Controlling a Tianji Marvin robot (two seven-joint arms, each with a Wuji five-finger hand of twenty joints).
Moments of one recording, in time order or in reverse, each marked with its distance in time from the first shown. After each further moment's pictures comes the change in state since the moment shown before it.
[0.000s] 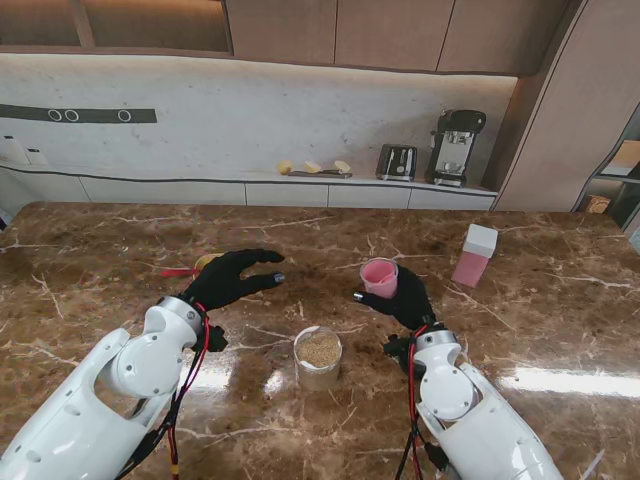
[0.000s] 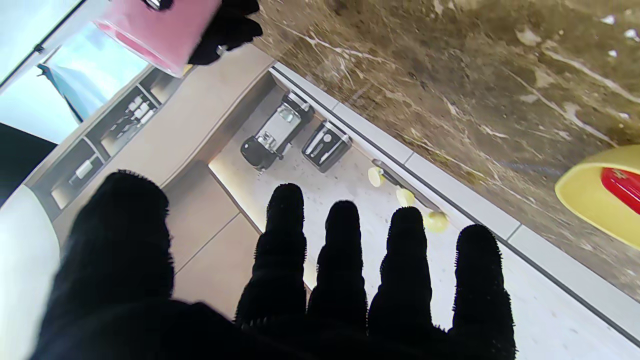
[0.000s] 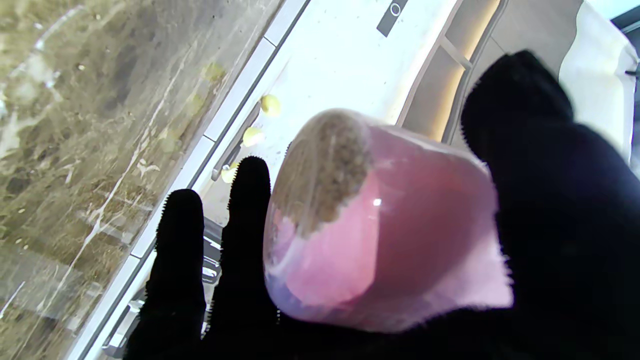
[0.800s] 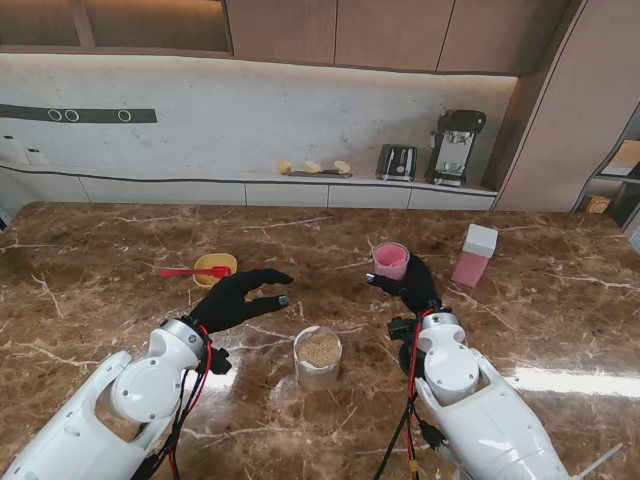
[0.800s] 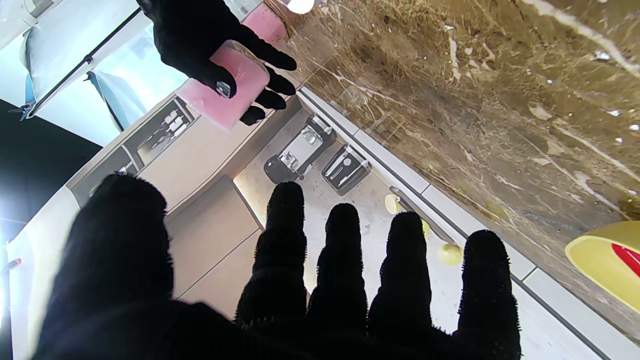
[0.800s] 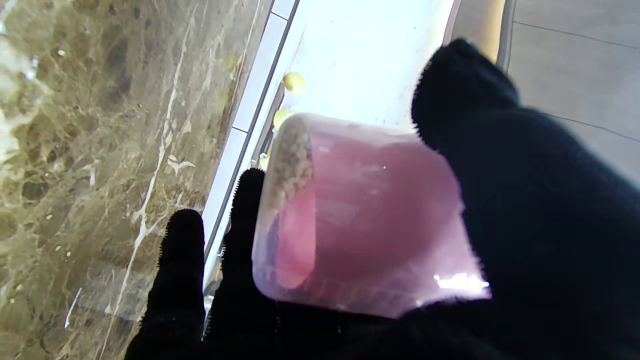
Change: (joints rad) left arm 0.071 -0.003 -0.002 0.012 -0.034 -0.112 0.008; right arm 0.031 -0.012 0.038 -0.037 0.257 0.170 0.091; left_hand 0.000 0.010 -0.018 0.000 0.011 0.001 0.000 0.016 -0.004 0.000 -0.010 -0.009 -0.004 -0.003 -0.021 -0.012 -0.024 0.051 -0.032 -0.012; right_hand 0.099 -0.103 0.142 0.011 -0.014 -0.036 -0.183 0.194 -0.101 -0.008 -0.017 -0.001 -0.073 -0.011 -0.043 -0.016 -0.091 -0.022 -0.204 0.022
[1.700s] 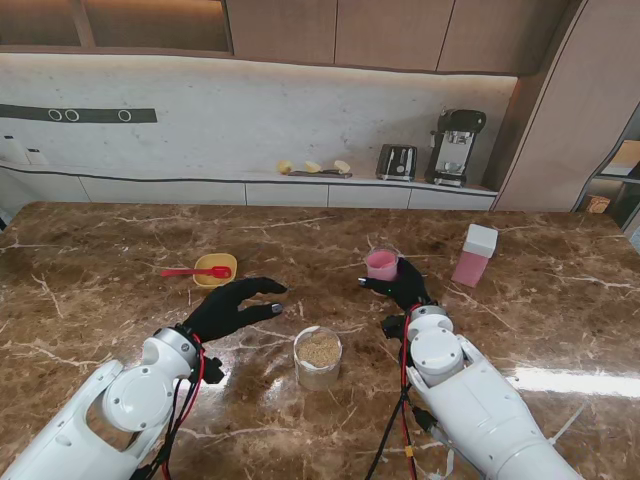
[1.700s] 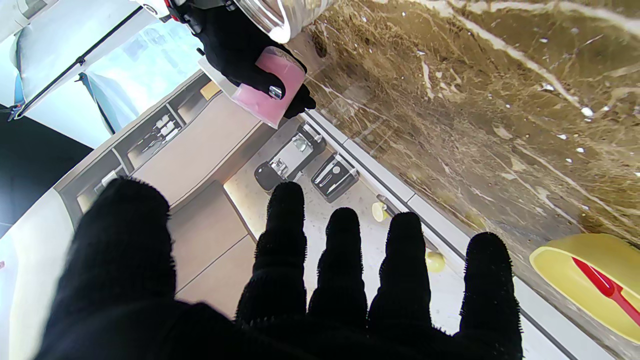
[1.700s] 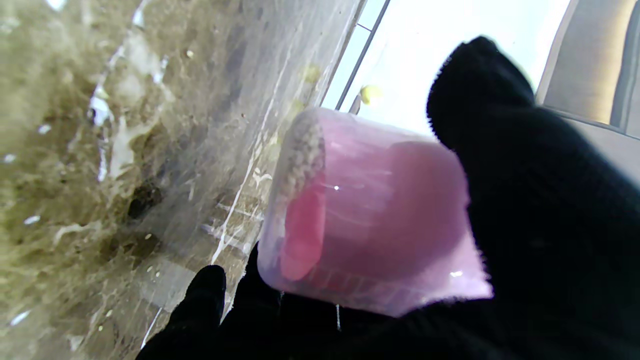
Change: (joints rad) left arm 0.042 0.004 -0.035 -0.001 -0.003 -0.014 -0.024; right arm 0.153 -0.040 -0.087 0.237 -0.017 0.102 -0.006; left_hand 0.001 0.021 -0.001 0.000 0.000 0.001 0.000 0.002 -0.028 0.002 -0.012 -0.002 0.000 -0.008 0.000 -0.001 -0.013 0.012 -0.016 0.019; right_hand -0.001 0.040 -0.097 -0.001 -0.011 -0.048 0.062 -0.140 -0.275 -0.016 -0.066 -0.050 -0.444 -0.128 -0.122 -0.087 -0.141 -0.204 -0.496 -0.237
